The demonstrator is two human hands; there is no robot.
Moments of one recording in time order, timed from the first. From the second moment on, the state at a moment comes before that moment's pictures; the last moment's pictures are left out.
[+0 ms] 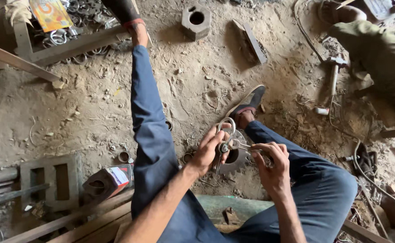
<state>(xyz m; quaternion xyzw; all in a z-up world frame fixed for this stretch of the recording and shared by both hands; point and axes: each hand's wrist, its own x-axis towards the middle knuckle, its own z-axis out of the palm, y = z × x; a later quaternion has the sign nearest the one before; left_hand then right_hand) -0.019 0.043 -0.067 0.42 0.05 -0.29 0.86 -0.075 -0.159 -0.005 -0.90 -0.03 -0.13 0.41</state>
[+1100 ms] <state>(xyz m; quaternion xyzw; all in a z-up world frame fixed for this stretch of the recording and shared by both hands) -0.034 0.029 -0.042 0.56 0.09 0.03 0.82 -0.095 -0.111 -0.011 -0.88 -0.02 0.03 0.47</state>
